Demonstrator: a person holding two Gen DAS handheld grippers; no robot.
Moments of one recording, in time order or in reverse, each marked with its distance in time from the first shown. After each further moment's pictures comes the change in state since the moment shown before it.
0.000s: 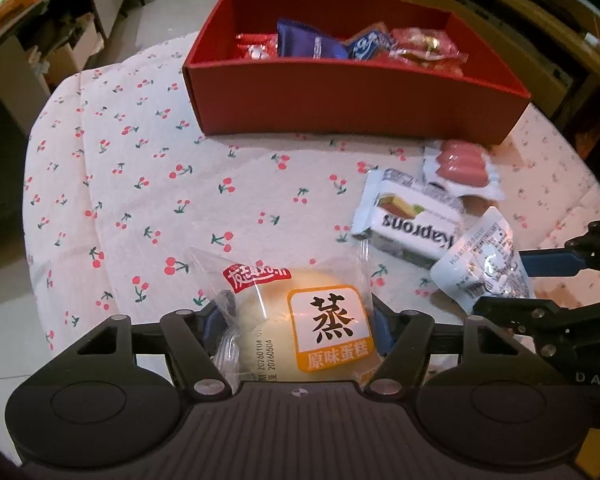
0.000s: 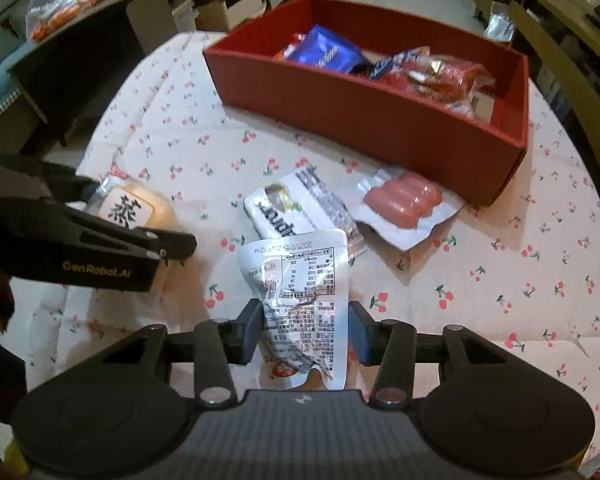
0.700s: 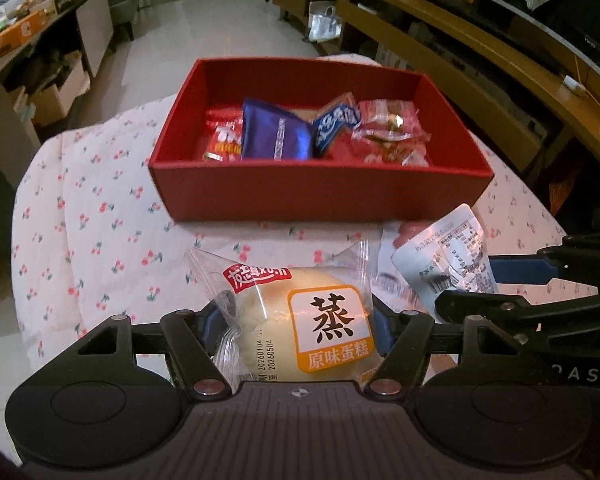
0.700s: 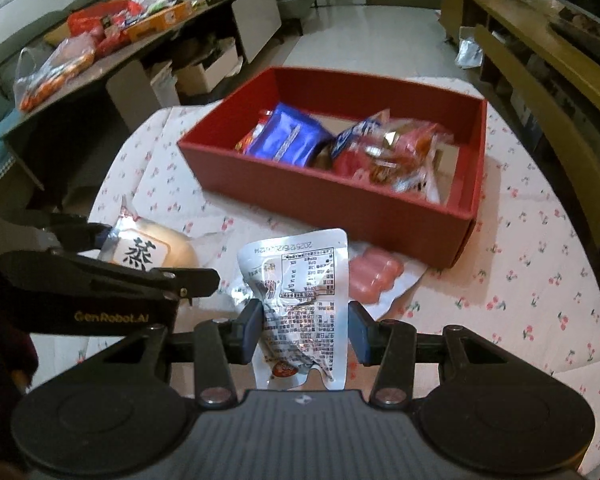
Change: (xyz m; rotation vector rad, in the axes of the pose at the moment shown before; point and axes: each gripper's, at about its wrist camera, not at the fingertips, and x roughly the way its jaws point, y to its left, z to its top) left arm -0.017 -0.021 0.045 -0.003 -0.111 -0.047; right arm -0.024 -0.026 0.034 0.107 -0.137 0.002
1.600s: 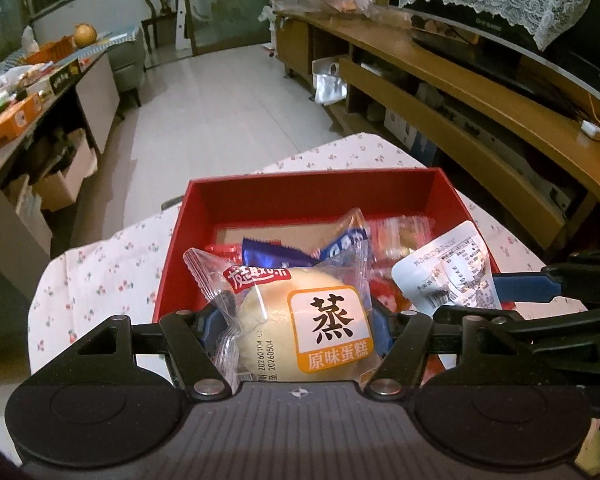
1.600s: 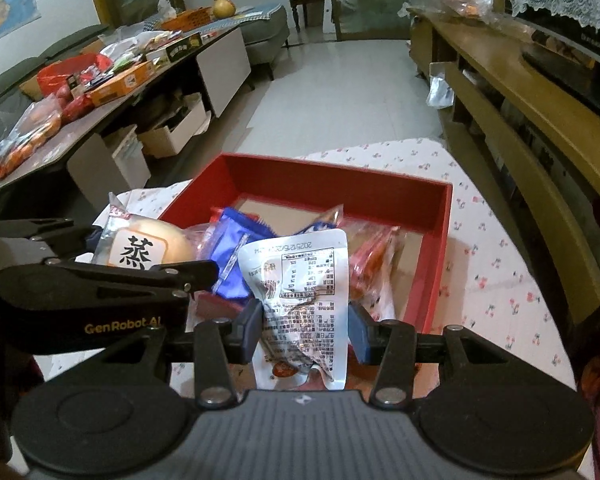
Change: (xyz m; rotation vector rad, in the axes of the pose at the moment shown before) left arm 0.012 -0.018 0.086 0.063 -0.151 0.088; right arm 0.007 -0.036 0.075 0.058 -0.109 -0.046
